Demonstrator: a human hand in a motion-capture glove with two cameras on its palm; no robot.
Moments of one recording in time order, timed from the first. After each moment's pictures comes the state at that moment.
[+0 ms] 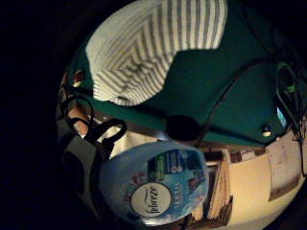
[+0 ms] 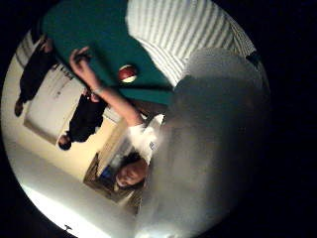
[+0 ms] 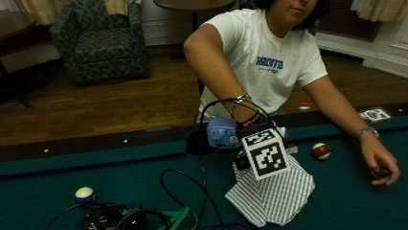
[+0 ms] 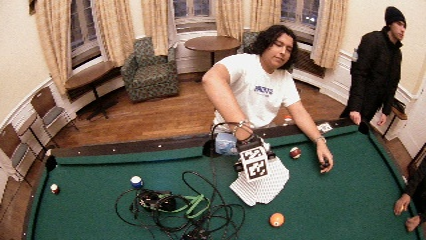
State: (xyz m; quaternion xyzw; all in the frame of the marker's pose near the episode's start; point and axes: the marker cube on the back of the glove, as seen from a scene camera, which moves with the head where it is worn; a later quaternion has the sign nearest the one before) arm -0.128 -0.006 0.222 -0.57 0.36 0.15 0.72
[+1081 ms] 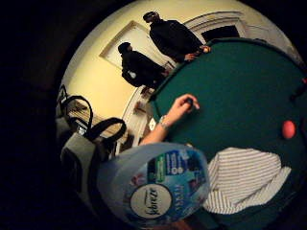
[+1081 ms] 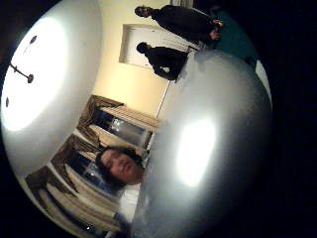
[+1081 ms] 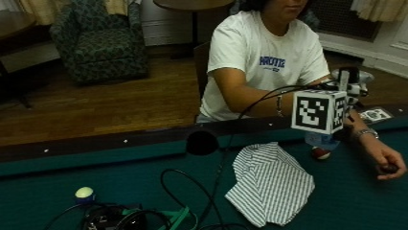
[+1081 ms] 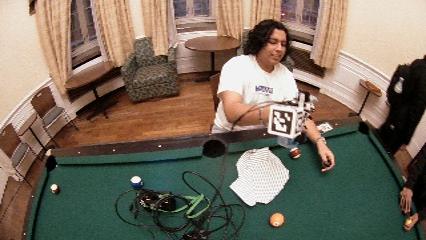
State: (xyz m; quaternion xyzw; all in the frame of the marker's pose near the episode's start) arm -0.301 0.005 0.336 -0.39 -0.13 -0.23 0.88
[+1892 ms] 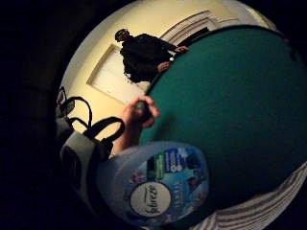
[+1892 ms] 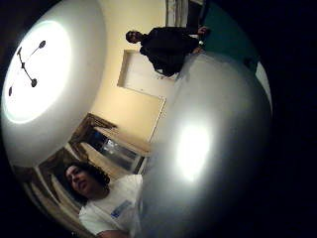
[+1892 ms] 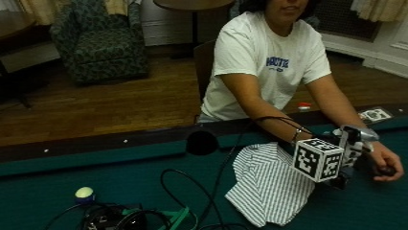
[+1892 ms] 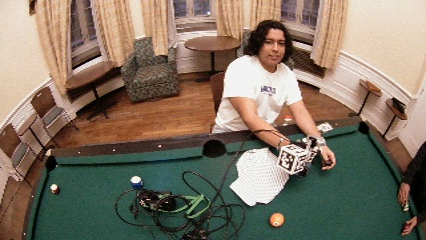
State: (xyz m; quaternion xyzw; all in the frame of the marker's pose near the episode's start) arm -0.178 0.017 0.459 -0.26 -0.12 -0.17 0.94
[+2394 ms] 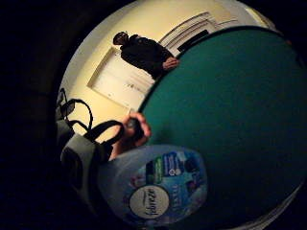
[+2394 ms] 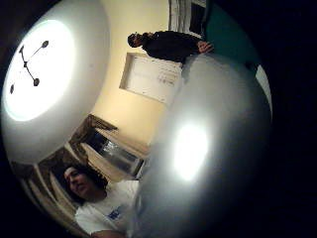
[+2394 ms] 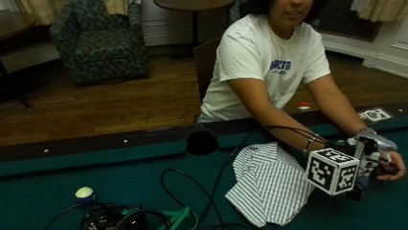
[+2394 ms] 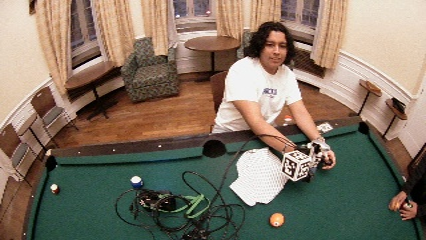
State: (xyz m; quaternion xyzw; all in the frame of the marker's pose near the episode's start) arm -0.181 -0.009 0.490 -0.25 -0.14 -0.17 0.94
